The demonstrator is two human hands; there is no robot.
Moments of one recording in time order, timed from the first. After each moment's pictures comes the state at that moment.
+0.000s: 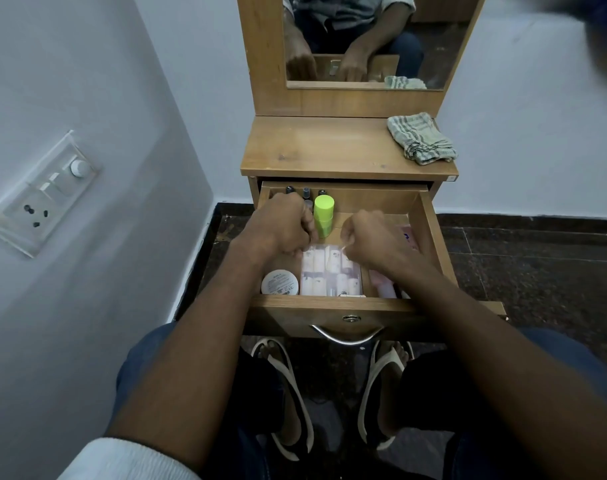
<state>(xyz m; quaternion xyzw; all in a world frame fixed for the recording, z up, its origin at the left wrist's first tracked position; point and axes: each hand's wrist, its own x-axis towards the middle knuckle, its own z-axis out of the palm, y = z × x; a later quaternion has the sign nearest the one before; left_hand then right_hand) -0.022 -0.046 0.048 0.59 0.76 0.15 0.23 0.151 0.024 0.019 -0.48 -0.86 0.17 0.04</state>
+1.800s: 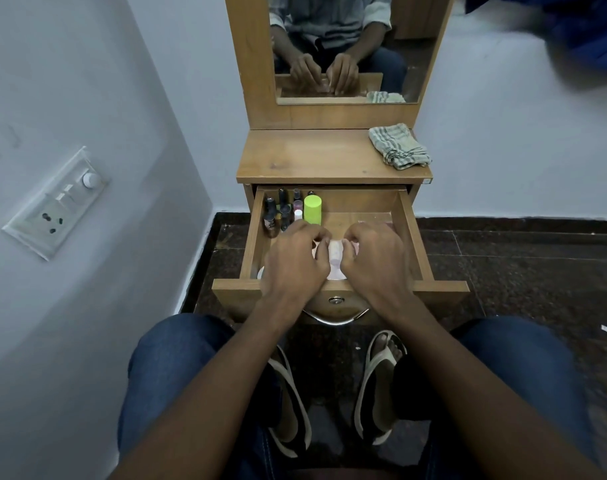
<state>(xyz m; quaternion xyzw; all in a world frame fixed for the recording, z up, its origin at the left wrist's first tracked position) 0.055 -0.101 0.018 0.56 0.75 0.35 0.01 0.189 -0.037 0.016 -0.48 -0.82 0.07 0.29</state>
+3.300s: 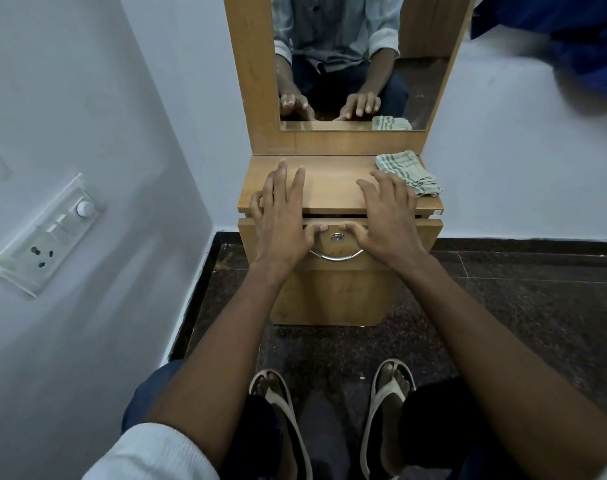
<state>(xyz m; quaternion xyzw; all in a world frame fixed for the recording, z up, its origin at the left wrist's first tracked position) -0.015 -0.001 0.034 0.56 0.79 0.21 -0.12 0.163 0.085 0.040 -0.44 -0.86 -0.07 0.23</state>
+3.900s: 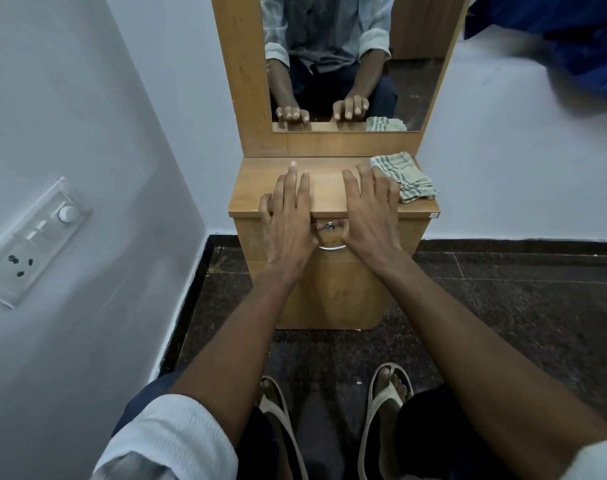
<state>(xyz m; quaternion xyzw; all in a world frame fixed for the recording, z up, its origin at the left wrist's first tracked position) -0.004 0.034 0.008 0.55 0.79 0.19 -0.18 0.134 0.096 0.037 -0.46 -0.85 -0.15 0.20</state>
